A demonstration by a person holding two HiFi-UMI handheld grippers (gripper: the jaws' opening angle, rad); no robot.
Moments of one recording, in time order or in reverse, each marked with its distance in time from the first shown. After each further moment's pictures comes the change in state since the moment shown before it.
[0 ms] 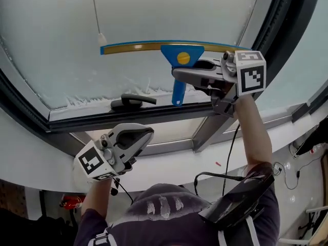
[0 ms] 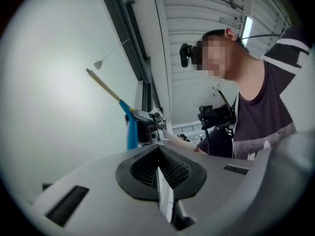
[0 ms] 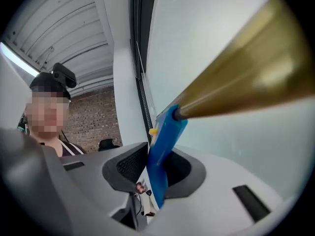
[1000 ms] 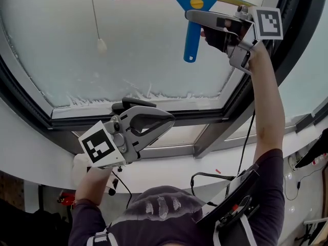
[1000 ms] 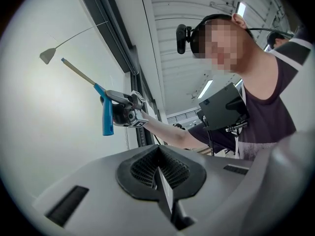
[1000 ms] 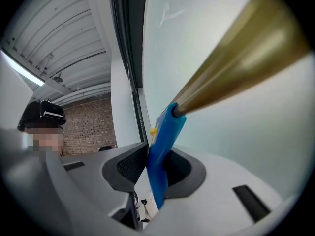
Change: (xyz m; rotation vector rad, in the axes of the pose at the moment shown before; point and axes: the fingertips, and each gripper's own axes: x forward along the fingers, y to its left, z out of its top) left arm 0.075 0.004 0.036 0.103 0.115 -0.071; right arm -0.029 -0.035 0.138 -0.047 -0.029 0.012
